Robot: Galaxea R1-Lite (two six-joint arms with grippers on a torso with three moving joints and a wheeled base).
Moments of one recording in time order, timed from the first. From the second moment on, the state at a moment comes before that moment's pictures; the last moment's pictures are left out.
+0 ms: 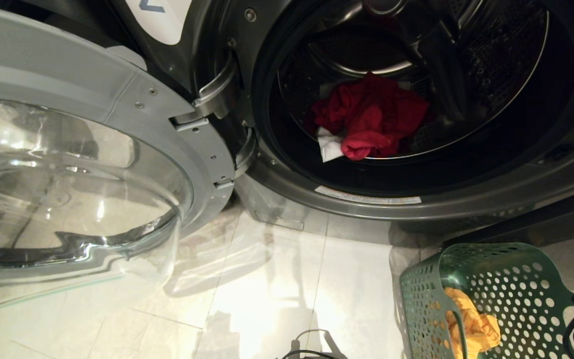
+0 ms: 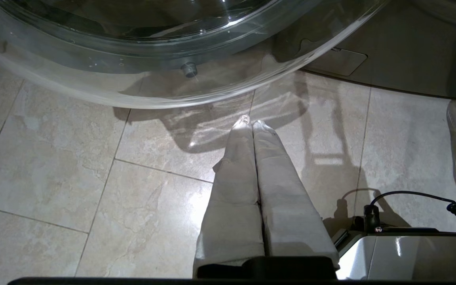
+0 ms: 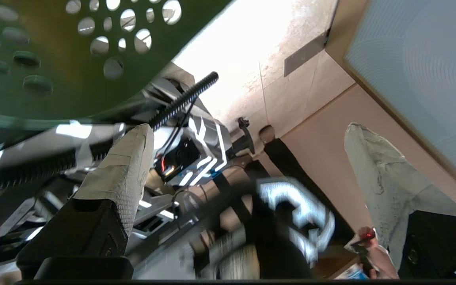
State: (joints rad) left arm 0.01 0.00 0.00 0.00 0.00 0.00; right arm -0.34 1.72 -0.46 0.28 -0.24 0.37
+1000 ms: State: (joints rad) left arm 0.01 0.00 0.00 0.00 0.00 0.00; right arm -0.49 2.45 -0.66 -0.33 -0.05 -0.34
